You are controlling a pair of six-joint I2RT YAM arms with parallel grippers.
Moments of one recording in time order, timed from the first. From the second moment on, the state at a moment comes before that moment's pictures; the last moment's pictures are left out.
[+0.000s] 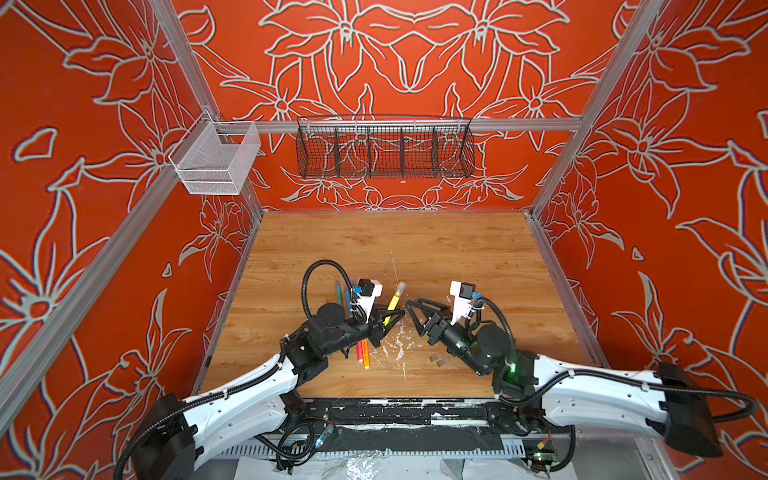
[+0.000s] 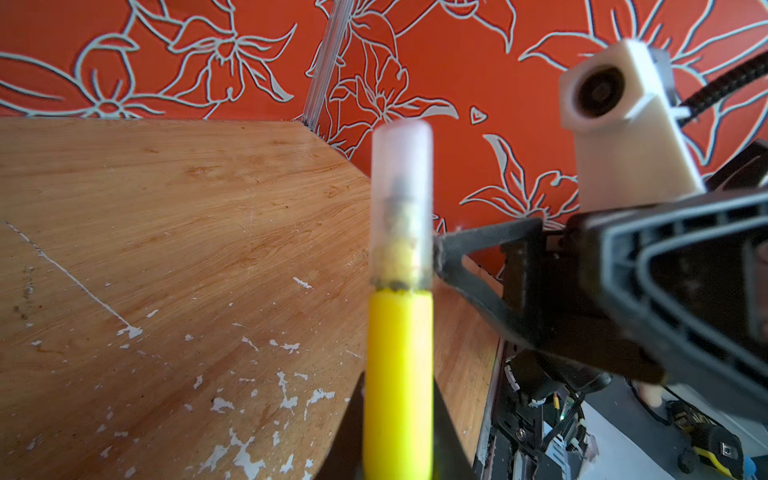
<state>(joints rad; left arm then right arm) -0.75 0.89 0.42 0.35 0.29 -0.40 1.19 0.92 0.50 0.49 0.42 0.78</state>
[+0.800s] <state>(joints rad) -0.75 0.89 0.42 0.35 0.30 -0.37 1.01 1.15 0.83 0.20 0.22 0.82</state>
